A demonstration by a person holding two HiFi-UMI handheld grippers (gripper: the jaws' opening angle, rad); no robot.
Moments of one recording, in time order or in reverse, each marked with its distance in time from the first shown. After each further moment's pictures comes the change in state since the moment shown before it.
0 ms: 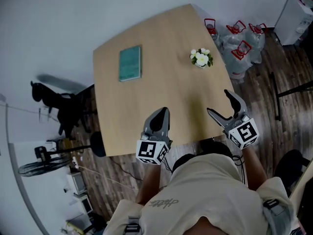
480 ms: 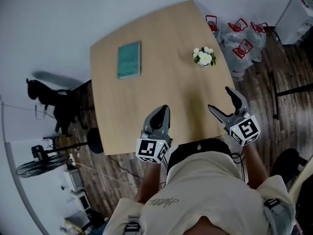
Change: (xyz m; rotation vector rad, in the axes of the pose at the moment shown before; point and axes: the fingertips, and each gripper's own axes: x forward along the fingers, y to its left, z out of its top) left arm 0.012 0.017 -0.004 -0.035 0.003 -0.003; right arm 0.022 -0.012 -0.006 -0.003 0.051 0.005
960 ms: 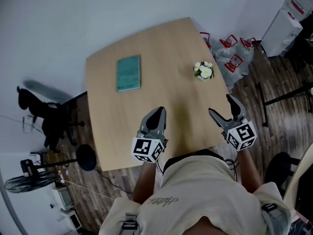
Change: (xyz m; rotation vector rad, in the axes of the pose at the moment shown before) left arm -0.004 0.062 0.019 -0.066 -0.093 -0.101; right arm 0.020 0.015 0.023 0.000 0.039 -0.200
